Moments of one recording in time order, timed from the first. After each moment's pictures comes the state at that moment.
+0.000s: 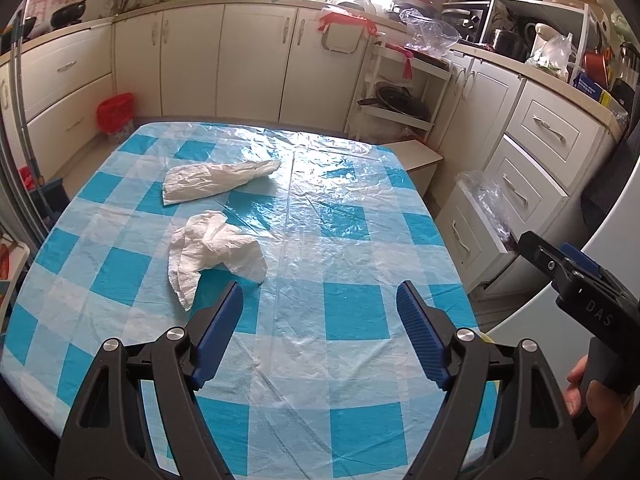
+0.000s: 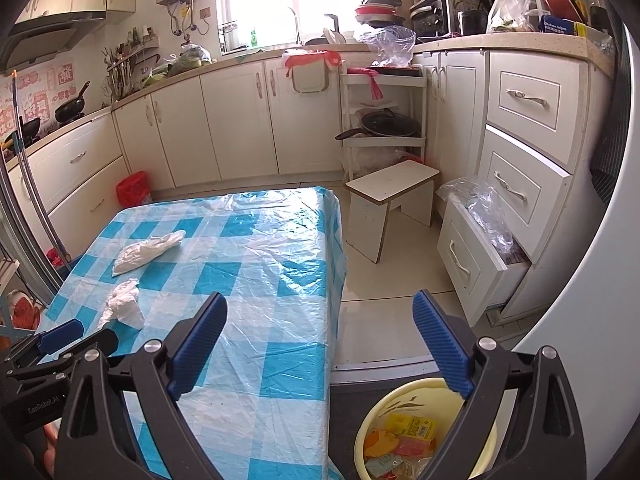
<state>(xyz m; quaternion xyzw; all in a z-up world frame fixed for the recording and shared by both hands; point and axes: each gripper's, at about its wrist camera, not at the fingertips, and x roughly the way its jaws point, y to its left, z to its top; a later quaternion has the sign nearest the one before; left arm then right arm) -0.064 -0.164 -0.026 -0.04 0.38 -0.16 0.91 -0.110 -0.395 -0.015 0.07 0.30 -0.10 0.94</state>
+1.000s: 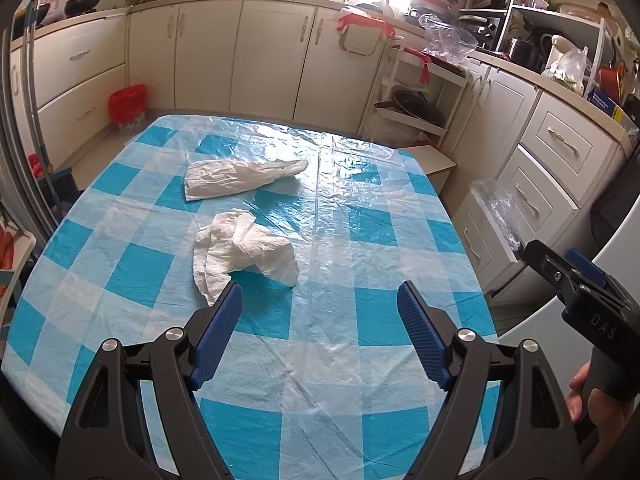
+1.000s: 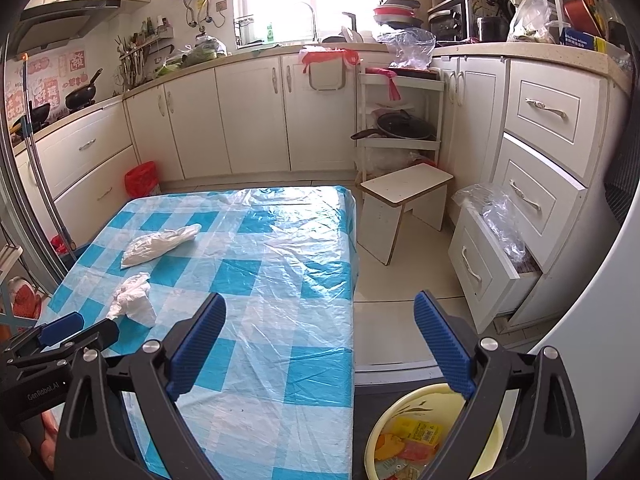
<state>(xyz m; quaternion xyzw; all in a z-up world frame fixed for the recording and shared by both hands) -0.052 -0.141 -0.031 -0.06 0.39 -0.14 0.91 -0.098 -0.376 -0.016 0.05 0.31 -0.08 0.95</state>
